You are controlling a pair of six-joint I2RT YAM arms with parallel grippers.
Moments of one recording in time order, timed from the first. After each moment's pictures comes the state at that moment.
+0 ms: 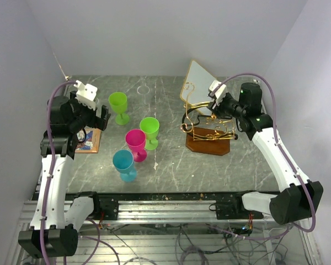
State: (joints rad) left arm 0.05 0.92 1.04 -0.45 0.41 0.29; right arm 0.21 1.23 1.14 -0.33 -0.46 -0.71
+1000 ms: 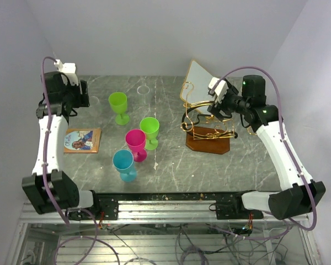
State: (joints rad) left arm 0.19 1.30 1.27 -0.47 0.17 0.12; right arm 0.21 1.29 1.33 -0.60 -0.48 -0.84
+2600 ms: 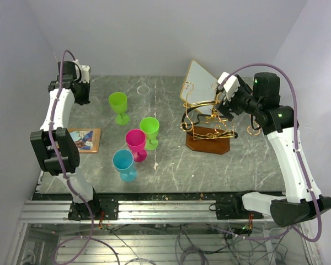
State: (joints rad) left arm 0.14 1.77 1.62 -0.73 0.11 0.21; right arm 0.21 1.21 1.50 -0.82 -0.33 -0.79
